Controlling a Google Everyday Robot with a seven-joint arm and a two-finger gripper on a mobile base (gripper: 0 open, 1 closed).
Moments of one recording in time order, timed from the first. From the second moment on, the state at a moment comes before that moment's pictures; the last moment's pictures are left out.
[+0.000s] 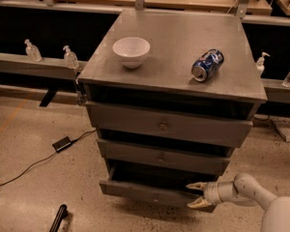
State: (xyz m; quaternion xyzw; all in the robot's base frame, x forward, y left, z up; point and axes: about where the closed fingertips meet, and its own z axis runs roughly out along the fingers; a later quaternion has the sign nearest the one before) arm 0.535 -0.236 0.234 -0.64 0.63 0.23 0.37
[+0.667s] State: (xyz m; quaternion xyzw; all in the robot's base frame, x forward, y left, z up) arm 0.569 -0.226 0.225 -0.63 0.64 0.20 0.39
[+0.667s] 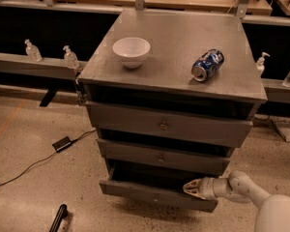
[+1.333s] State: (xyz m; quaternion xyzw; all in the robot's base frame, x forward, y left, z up) arm 0.577 -0.233 0.187 -0.62 0.68 0.13 0.37
